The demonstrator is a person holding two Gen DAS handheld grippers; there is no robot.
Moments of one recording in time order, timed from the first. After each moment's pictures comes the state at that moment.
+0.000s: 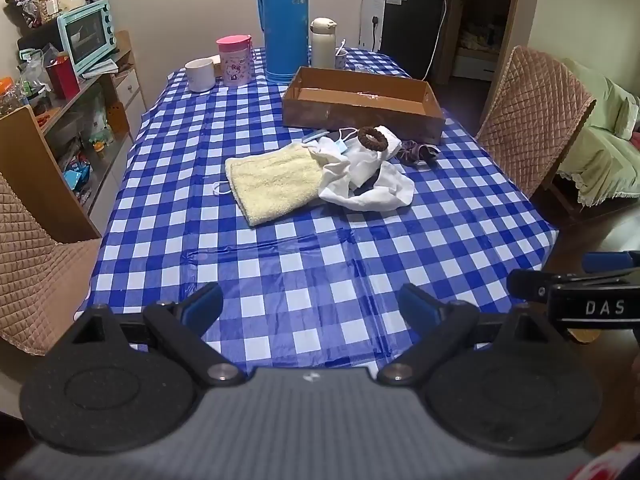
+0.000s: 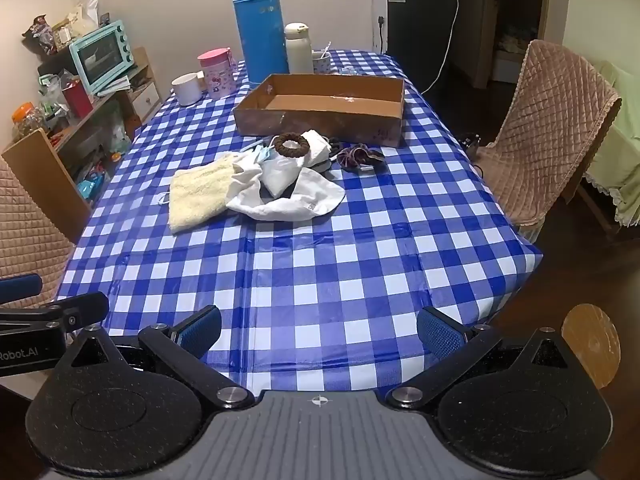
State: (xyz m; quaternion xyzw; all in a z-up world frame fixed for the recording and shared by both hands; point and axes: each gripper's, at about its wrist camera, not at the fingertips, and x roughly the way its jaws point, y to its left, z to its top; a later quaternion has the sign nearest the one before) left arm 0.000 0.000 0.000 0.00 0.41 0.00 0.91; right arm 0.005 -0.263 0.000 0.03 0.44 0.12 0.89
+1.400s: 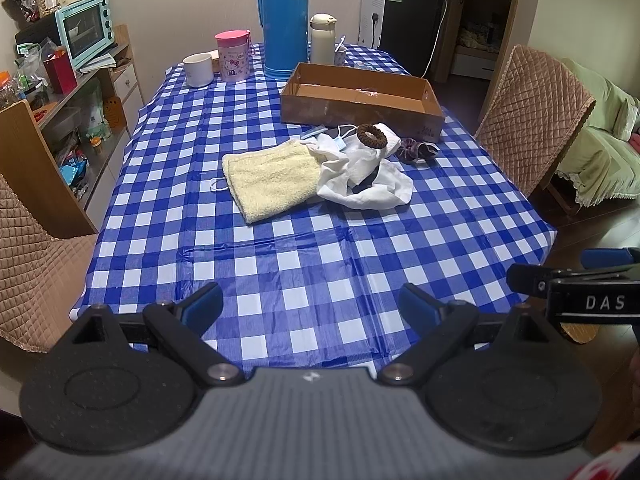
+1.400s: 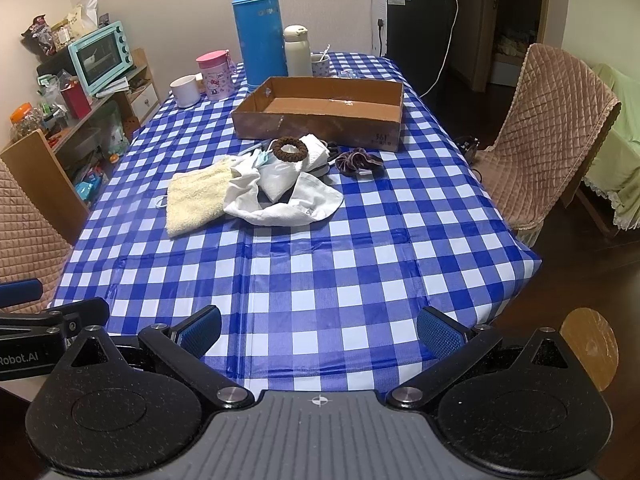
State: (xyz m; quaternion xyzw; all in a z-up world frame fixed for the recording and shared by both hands) left arm 0.001 -0.007 -0.005 0.00 0.41 0.00 0.91; right arm 0.009 -0.262 0.001 0.03 0.44 0.12 0.89
